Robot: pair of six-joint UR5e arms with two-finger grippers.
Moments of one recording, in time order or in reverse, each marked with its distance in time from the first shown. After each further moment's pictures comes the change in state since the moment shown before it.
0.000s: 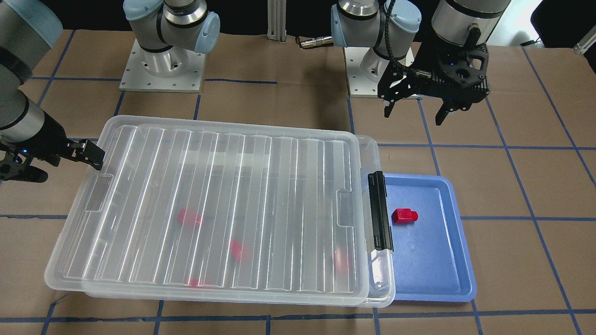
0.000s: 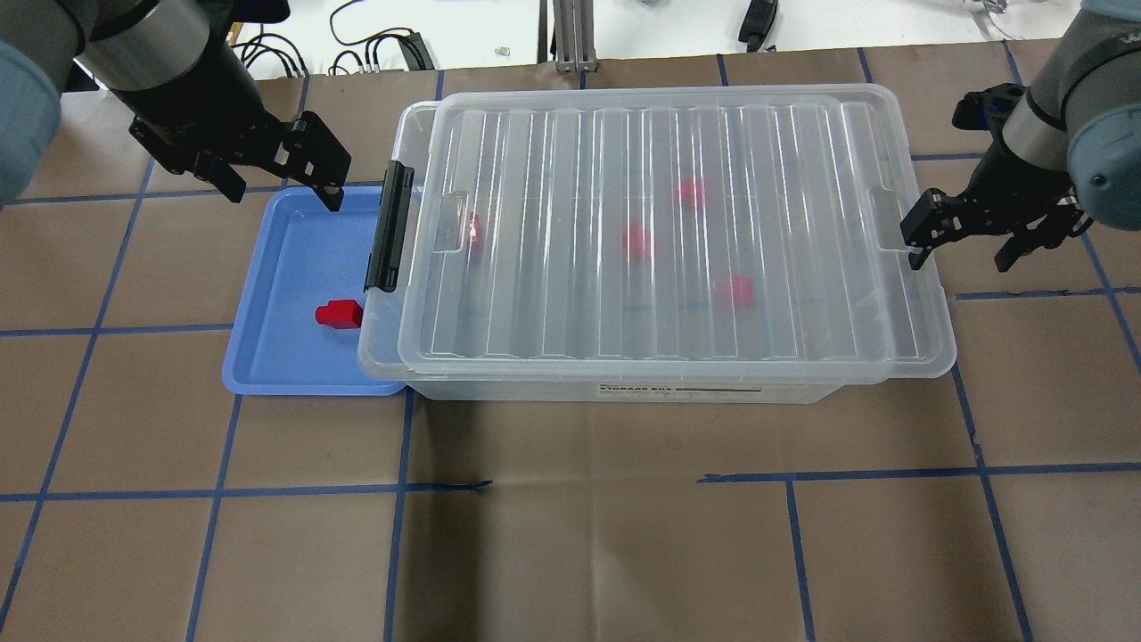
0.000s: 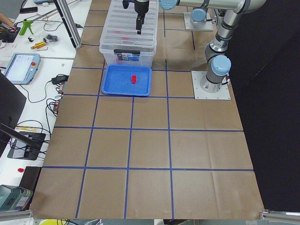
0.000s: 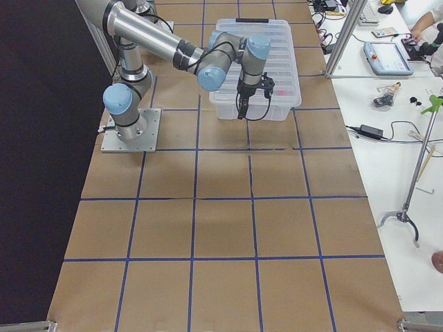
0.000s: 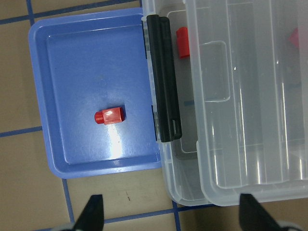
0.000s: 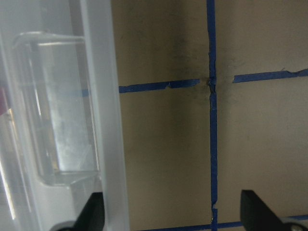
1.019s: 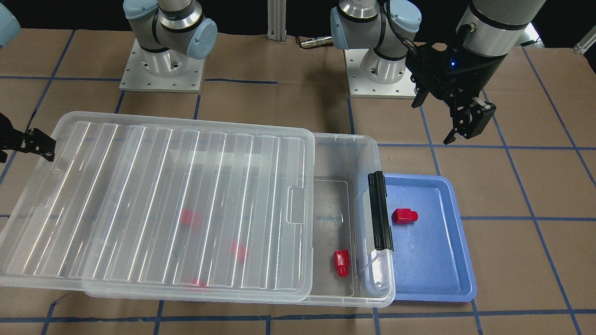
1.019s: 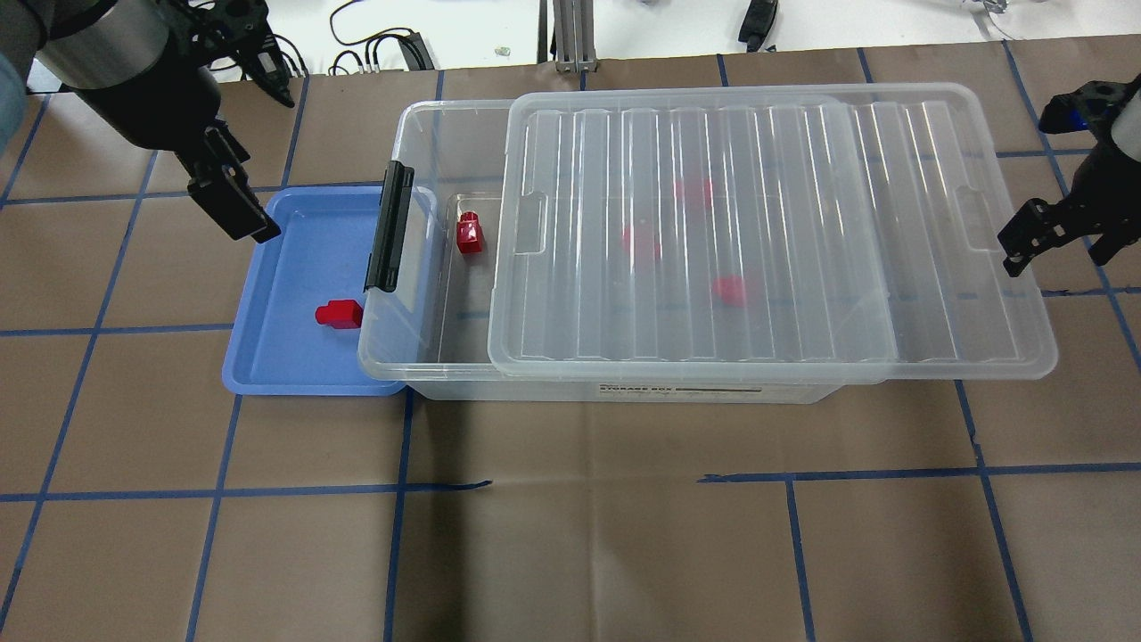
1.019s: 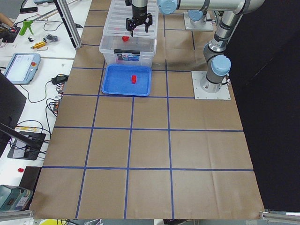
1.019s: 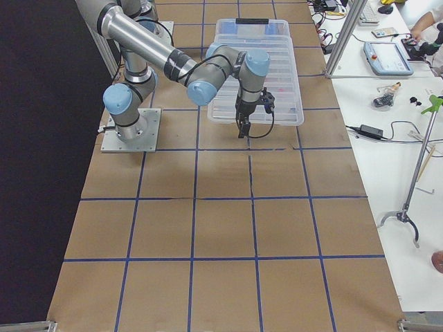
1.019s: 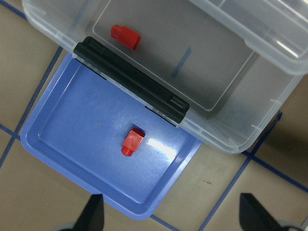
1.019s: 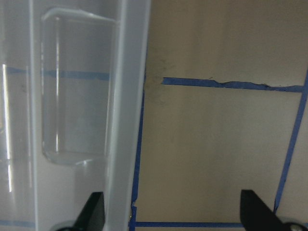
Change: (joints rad) left arm 0.075 -0.005 -0.009 -0.009 0.018 1.080; right arm -0.169 0.005 -0.010 -0.045 -0.078 -0.325
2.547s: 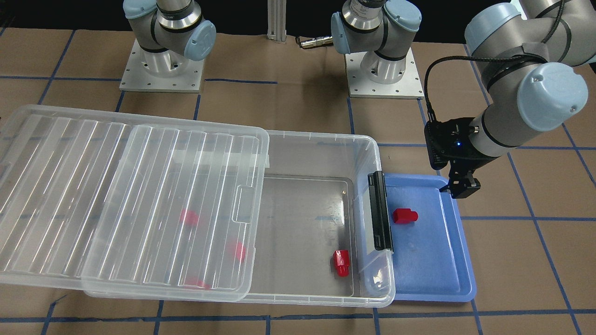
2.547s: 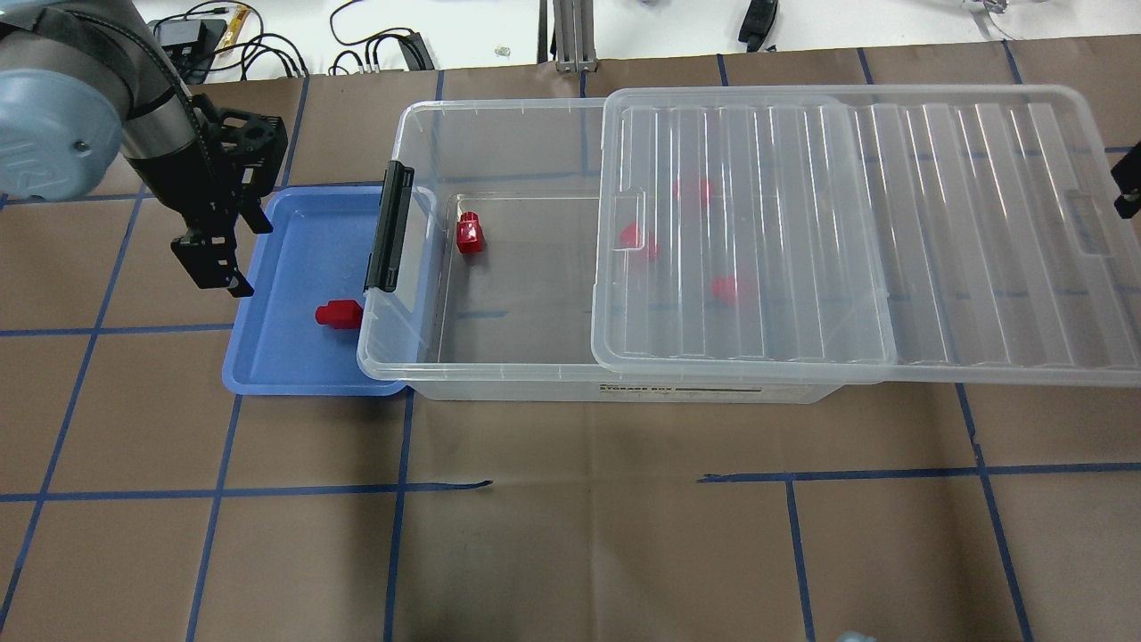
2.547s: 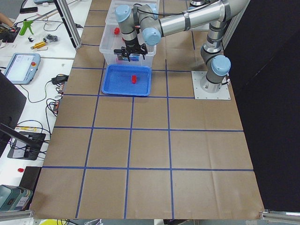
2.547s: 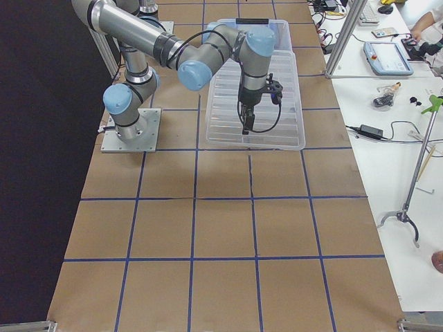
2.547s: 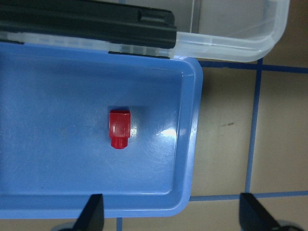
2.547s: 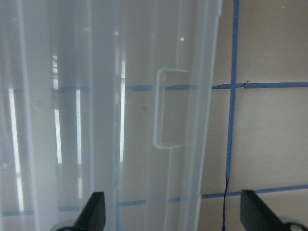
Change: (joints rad) left arm 0.112 -0.230 -0.078 0.081 0.035 0.411; right arm 0.018 -0.051 -0.222 0.211 -0.023 0.120
